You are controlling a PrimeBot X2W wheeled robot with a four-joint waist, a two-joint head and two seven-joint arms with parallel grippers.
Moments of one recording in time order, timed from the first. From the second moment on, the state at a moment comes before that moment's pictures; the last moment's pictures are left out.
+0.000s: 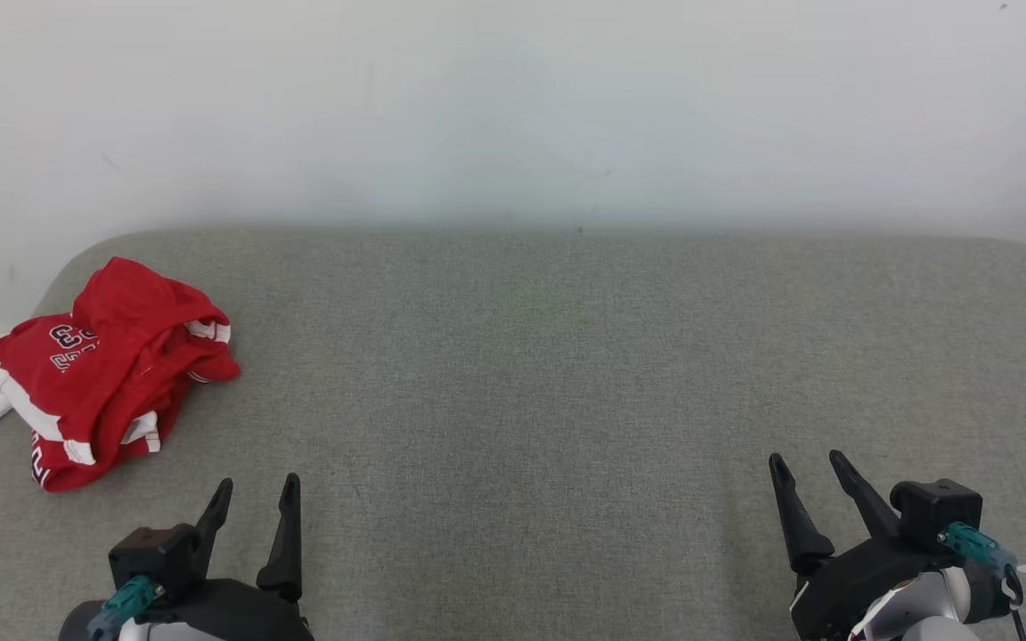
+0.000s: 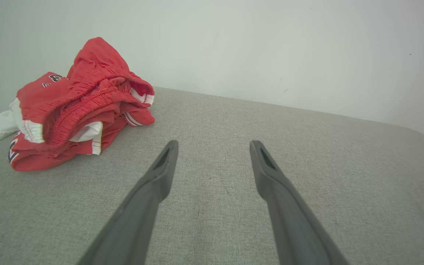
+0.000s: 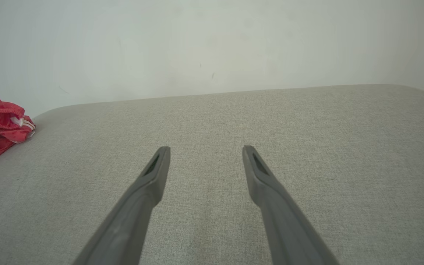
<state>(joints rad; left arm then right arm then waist) -0.15 0.20 -0.35 0.31 -0.39 0.10 -0.15 -0.12 -0.05 -0.02 0.39 0.26 0.13 -0.10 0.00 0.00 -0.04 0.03</state>
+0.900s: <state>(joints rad) -0.15 0.20 -0.36 0.31 -0.41 0.11 -0.15 -0.12 -0.05 -0.02 0.41 0.25 0.13 -0.12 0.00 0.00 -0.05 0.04</state>
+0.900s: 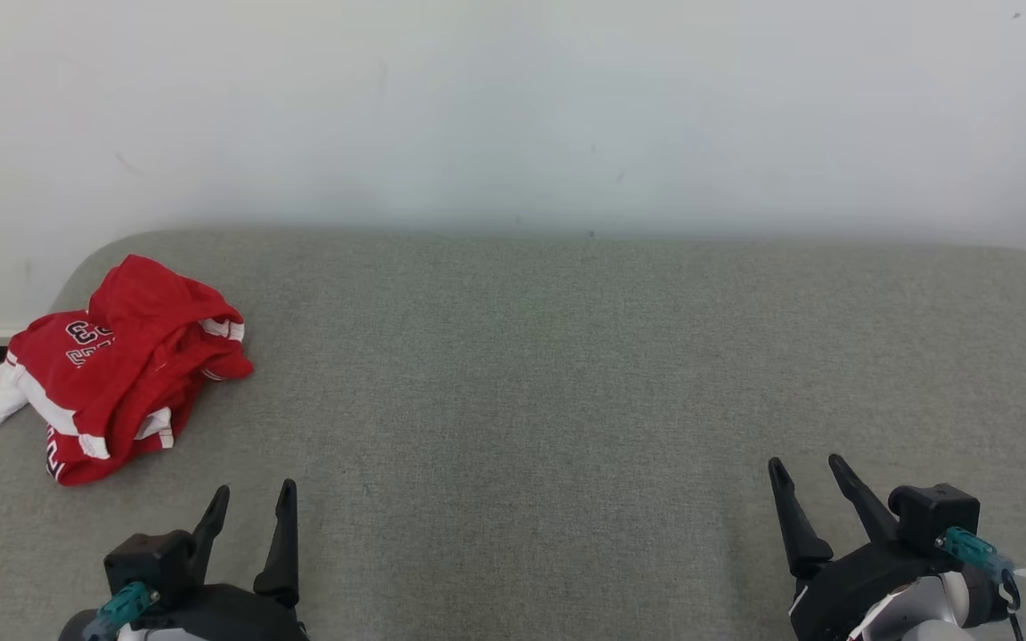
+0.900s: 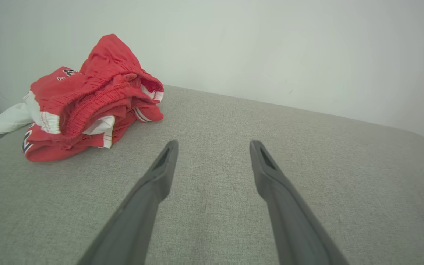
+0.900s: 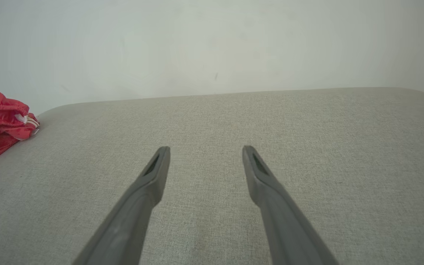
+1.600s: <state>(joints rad) -0.11 0.25 -0.32 0.28 -0.44 0.15 -0.12 -0.10 -0.05 0.03 0.36 0.27 0.13 -0.12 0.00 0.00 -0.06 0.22</state>
